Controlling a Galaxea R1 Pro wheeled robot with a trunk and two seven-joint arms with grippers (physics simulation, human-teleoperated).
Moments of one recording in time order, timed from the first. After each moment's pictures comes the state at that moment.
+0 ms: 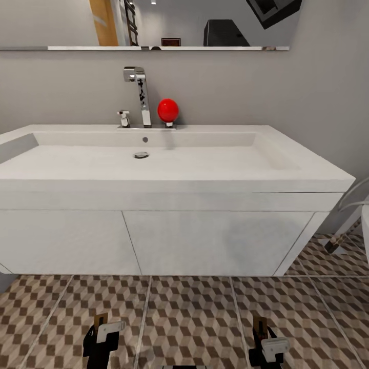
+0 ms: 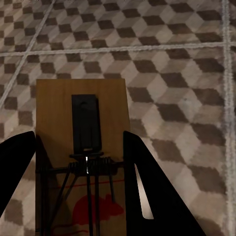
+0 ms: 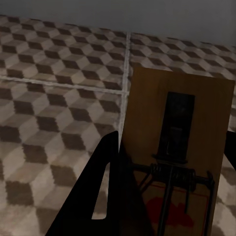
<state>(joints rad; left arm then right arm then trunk) -0.30 0.02 -0.18 -0.47 0.06 -0.37 0.42 -0.30 -0.06 0.24 -0.23 -0.07 -0.87 -0.11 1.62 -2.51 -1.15</state>
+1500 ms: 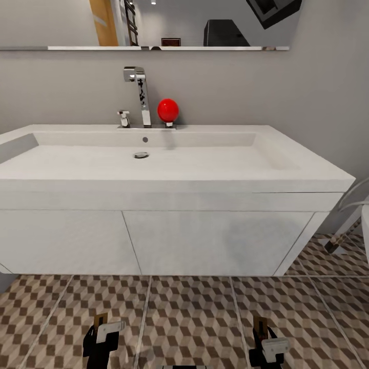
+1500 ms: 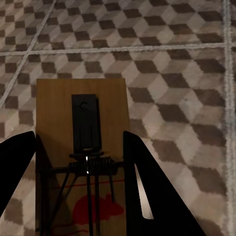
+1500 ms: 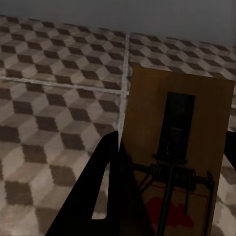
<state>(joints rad) -0.30 0.02 -0.17 -0.47 0.06 -0.37 0.42 -0.30 -0.06 0.24 -0.23 -0.07 -0.87 -0.11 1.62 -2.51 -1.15</state>
